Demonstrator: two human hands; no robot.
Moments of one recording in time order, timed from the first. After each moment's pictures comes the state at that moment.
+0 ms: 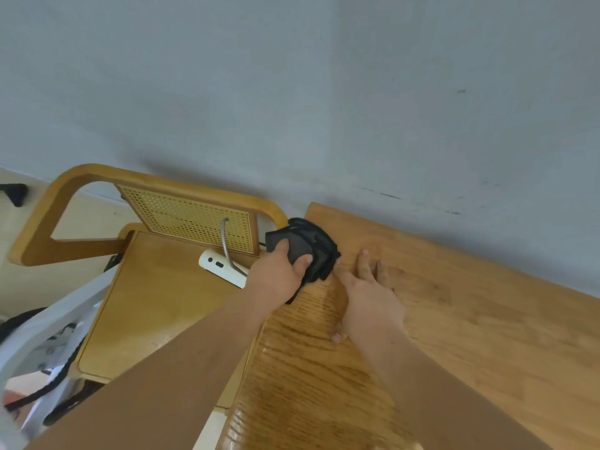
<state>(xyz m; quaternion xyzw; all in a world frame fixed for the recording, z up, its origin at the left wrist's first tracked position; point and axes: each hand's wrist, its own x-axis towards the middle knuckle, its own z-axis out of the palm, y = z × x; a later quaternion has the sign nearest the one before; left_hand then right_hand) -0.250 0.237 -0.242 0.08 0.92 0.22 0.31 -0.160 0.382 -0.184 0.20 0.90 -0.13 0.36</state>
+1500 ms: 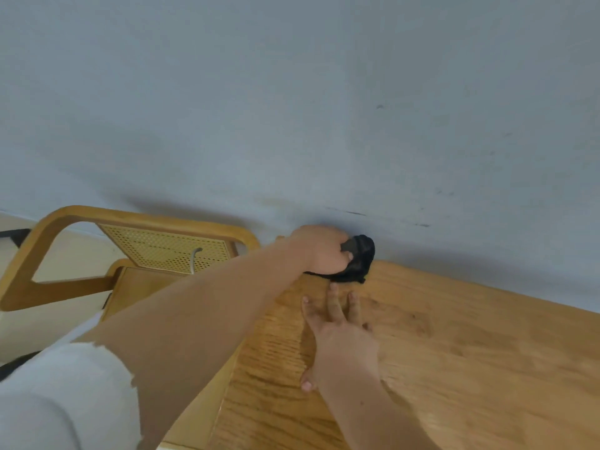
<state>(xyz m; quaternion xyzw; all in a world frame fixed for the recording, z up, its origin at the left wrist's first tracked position) -0.308 0.383 -0.211 0.39 0.85 0.01 0.35 -0.144 0.393 -0.196 0.12 0.88 -0.14 0.44</state>
